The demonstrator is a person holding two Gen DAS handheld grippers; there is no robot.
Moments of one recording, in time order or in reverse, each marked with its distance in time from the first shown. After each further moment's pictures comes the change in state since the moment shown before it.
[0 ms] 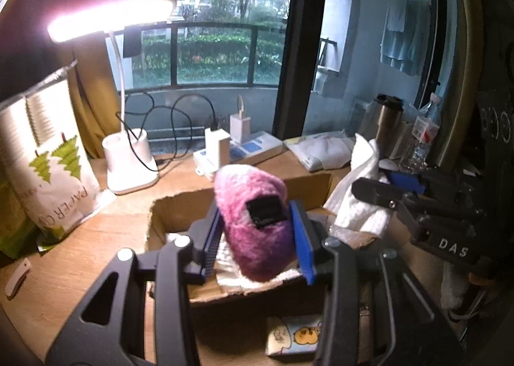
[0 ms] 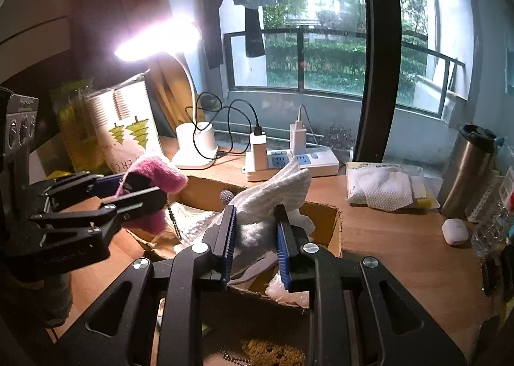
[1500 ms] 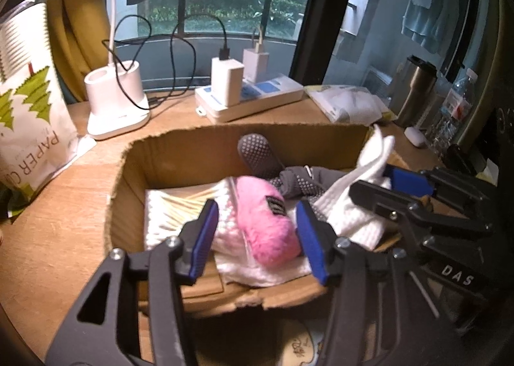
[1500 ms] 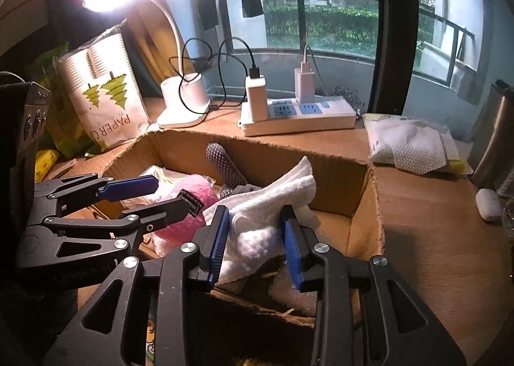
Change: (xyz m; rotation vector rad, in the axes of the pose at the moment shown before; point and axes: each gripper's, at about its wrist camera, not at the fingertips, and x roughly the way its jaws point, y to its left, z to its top) left arm 0.066 0.013 -0.024 -0.081 0.207 0.023; right arm 0.058 -0.006 -0.020 0.029 0.147 0.010
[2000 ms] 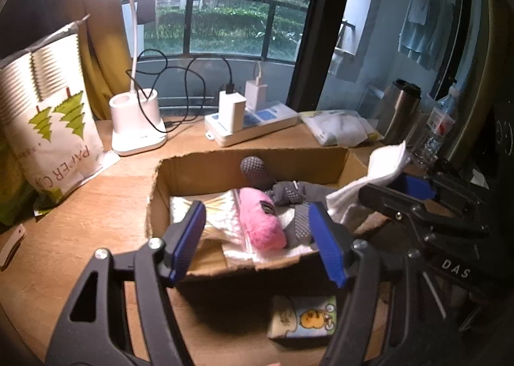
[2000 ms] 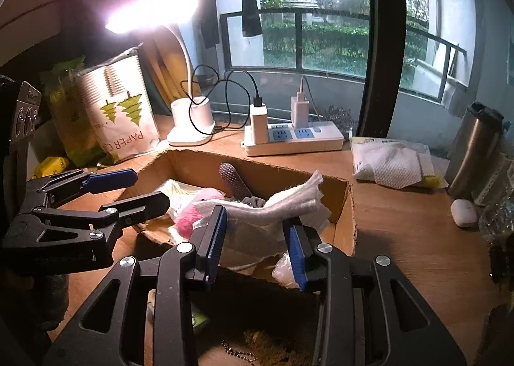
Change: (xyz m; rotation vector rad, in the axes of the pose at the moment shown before) left arm -0.061 -0.001 -0.004 -0.005 -0.096 0.005; right arm -0.051 0.016 0.001 -0.029 -0.077 -0.028
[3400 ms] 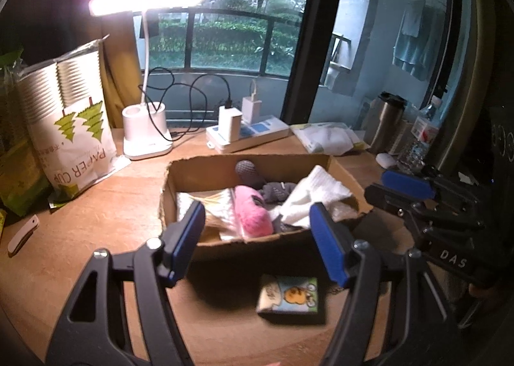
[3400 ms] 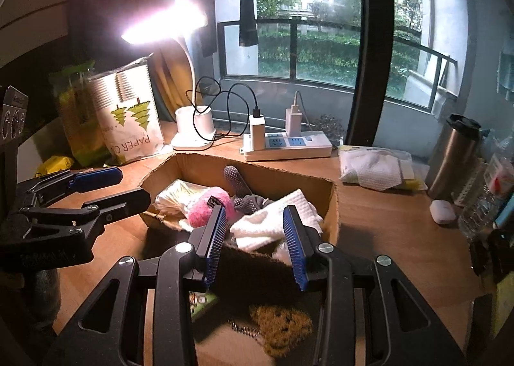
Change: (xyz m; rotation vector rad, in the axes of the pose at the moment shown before) left arm -0.046 -0.012 -0.015 0.000 -0.072 -0.008; right arm -0.043 0.011 -0.011 -0.009 -0.034 -0.048
